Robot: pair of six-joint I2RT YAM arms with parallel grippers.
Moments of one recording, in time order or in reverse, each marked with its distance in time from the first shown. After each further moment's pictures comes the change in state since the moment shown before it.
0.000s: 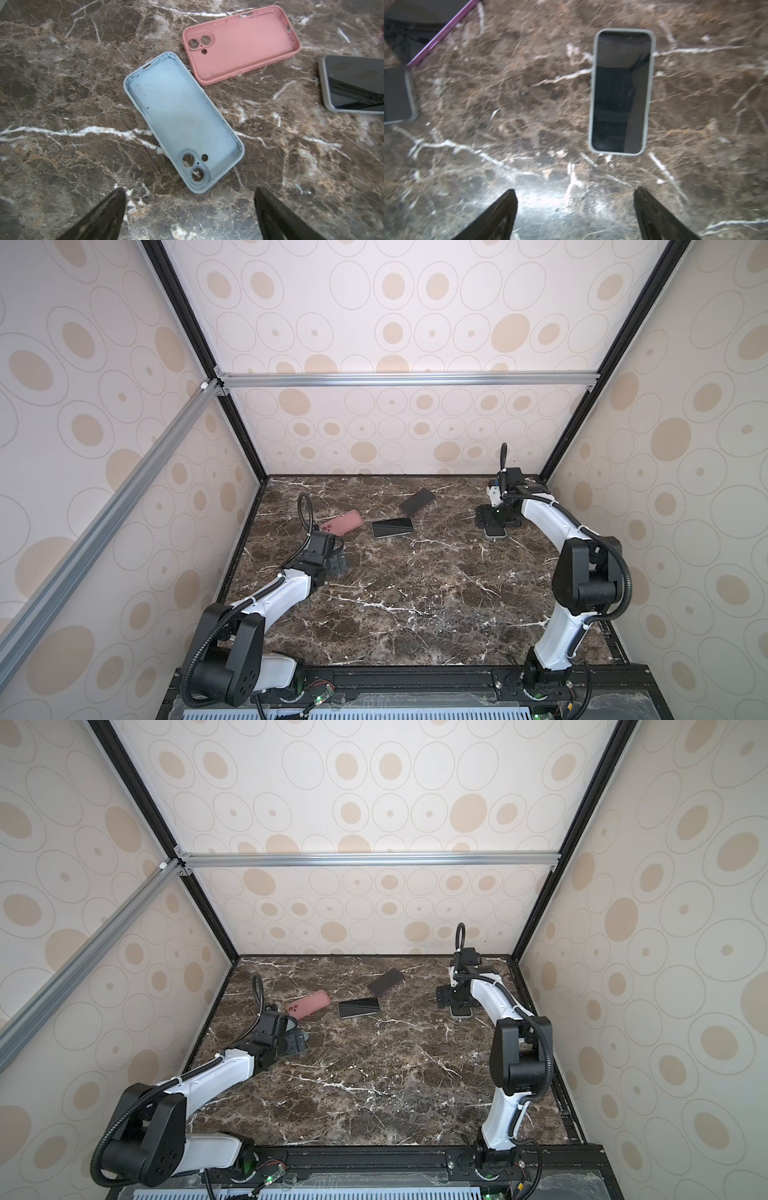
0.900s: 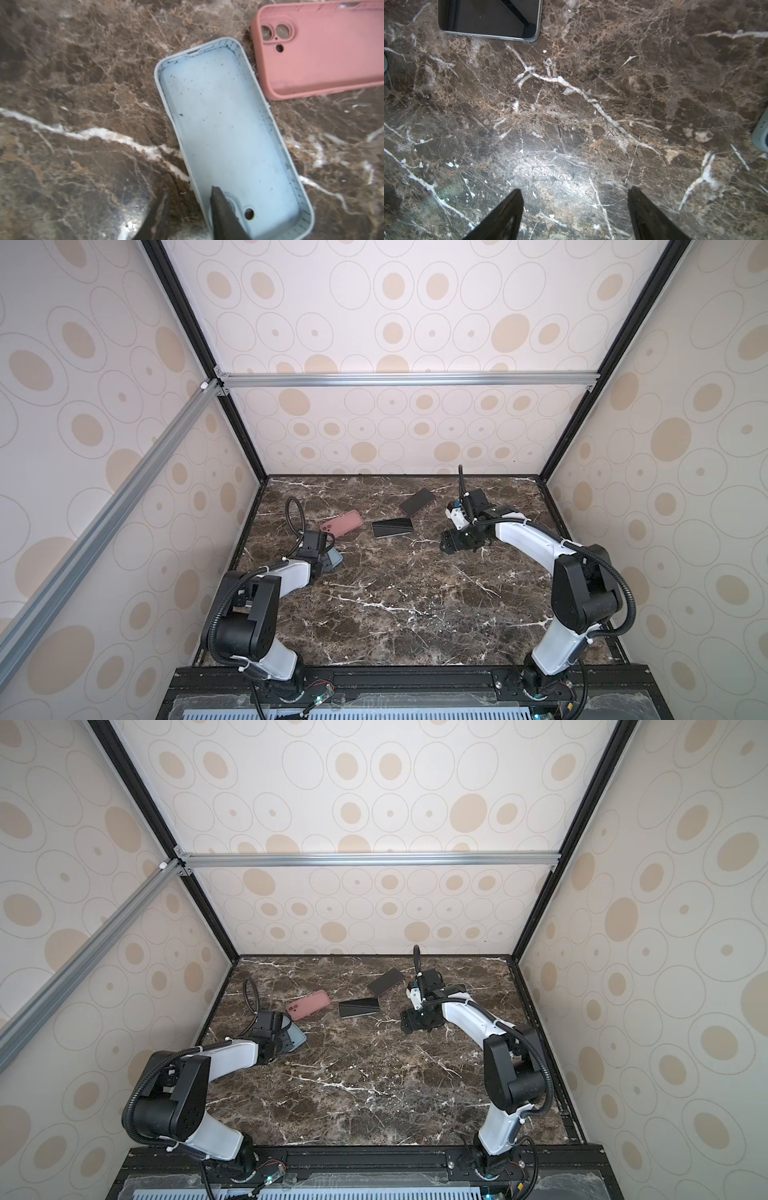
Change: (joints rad) left arm 0.108 0.203 0.016 0.110 -0.004 -0.069; right arm 0.240 -0.090 -0.193 0.091 -0.143 0.050
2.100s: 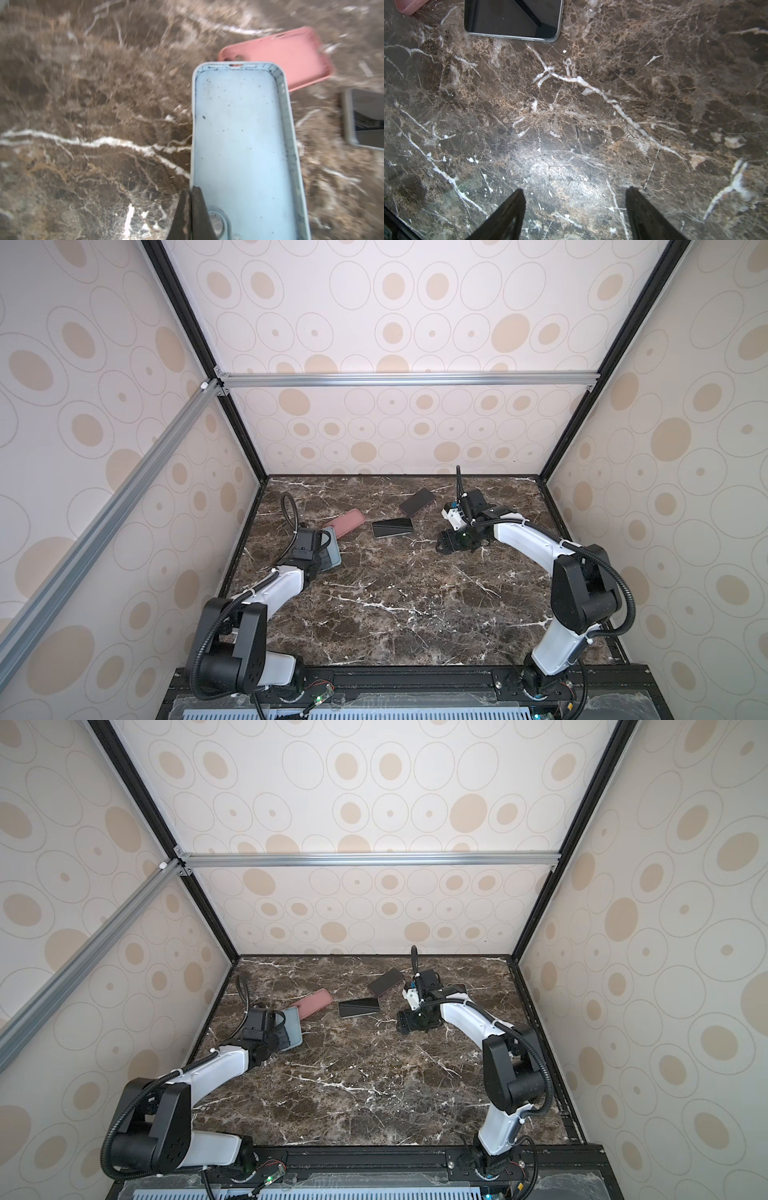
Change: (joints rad) left arm -0.030 -0.193 0.004 -0.064 0.085 0.105; right arm 0.017 0.000 0.000 0.006 -0.053 0.021
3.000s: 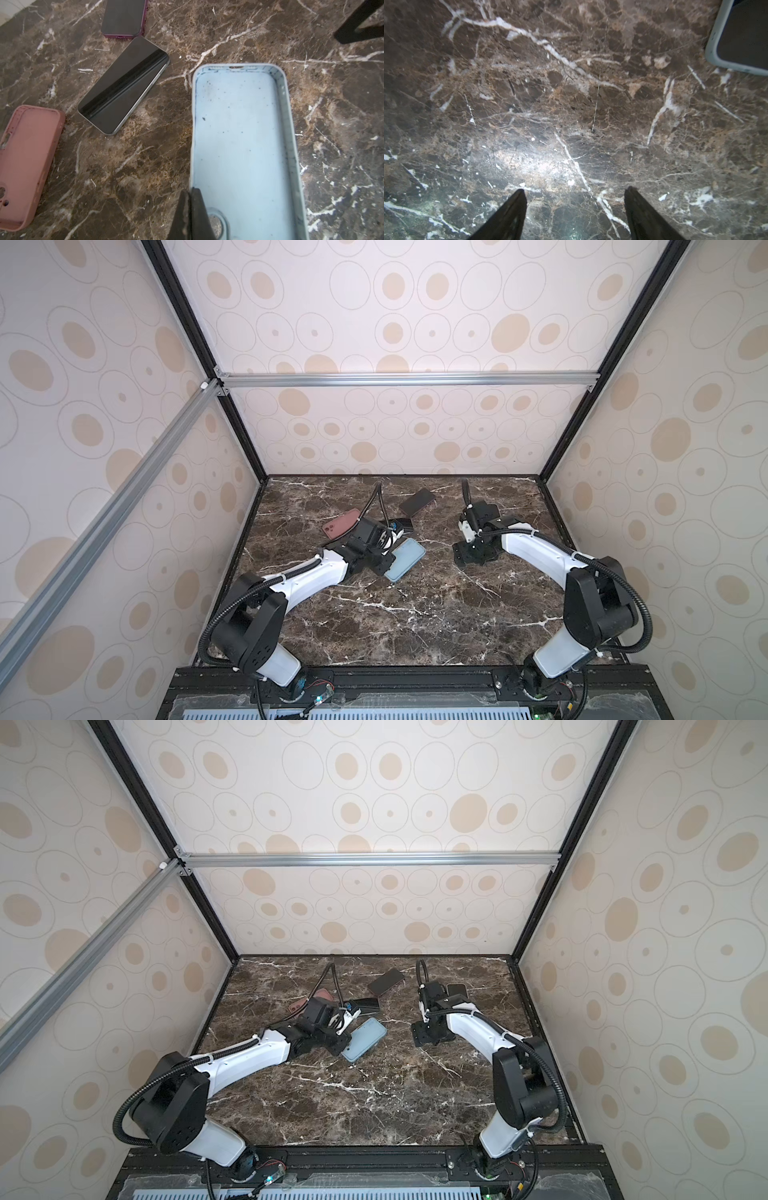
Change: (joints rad) left arm -0.446 0.179 0.264 -0.075 0.276 0.599; right arm 0.000 -0.114 -0.149 -0.088 0.238 0.081
